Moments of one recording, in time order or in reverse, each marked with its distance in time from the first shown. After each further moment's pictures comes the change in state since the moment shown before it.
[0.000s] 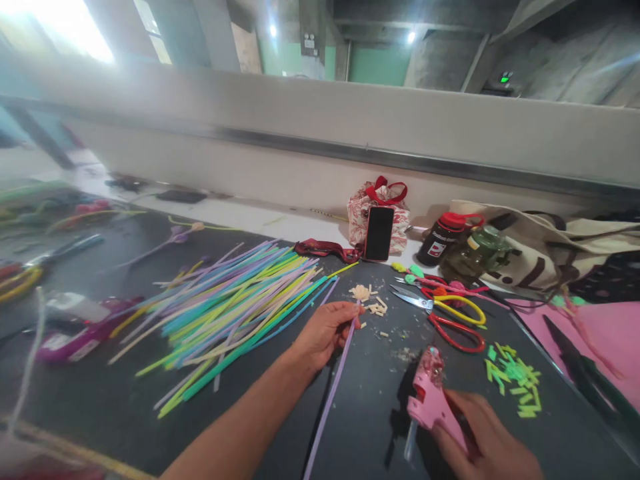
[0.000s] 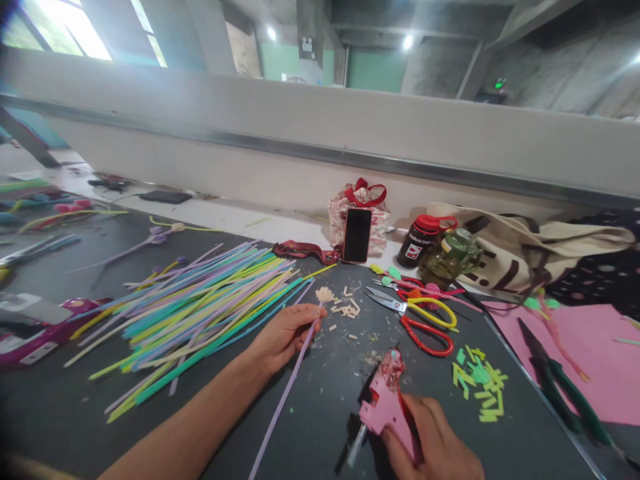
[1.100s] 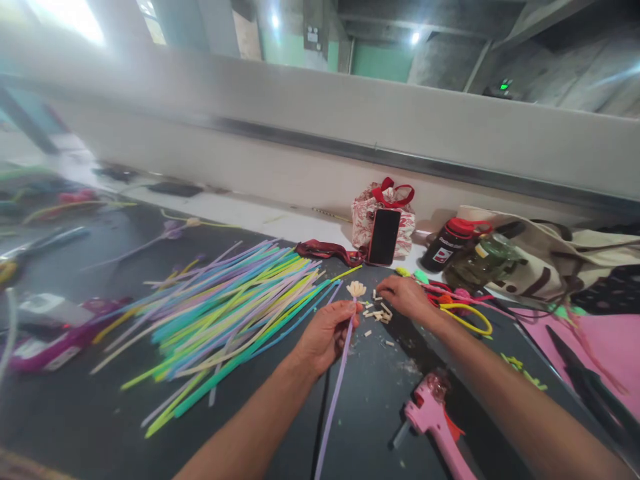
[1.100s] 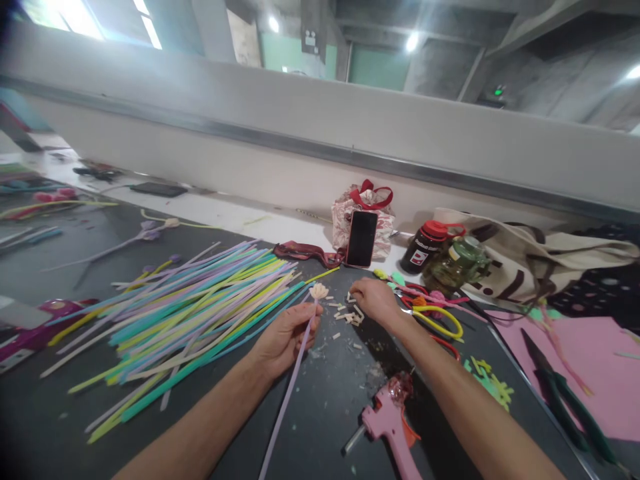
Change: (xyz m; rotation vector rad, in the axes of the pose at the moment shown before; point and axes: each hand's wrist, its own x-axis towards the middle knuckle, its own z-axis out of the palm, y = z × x) left_hand 0.008 0.001 -0.011 -0.196 -0.059 0.045; right_hand 0.227 -0.020 0.058 -0.315 -0.481 -0.303
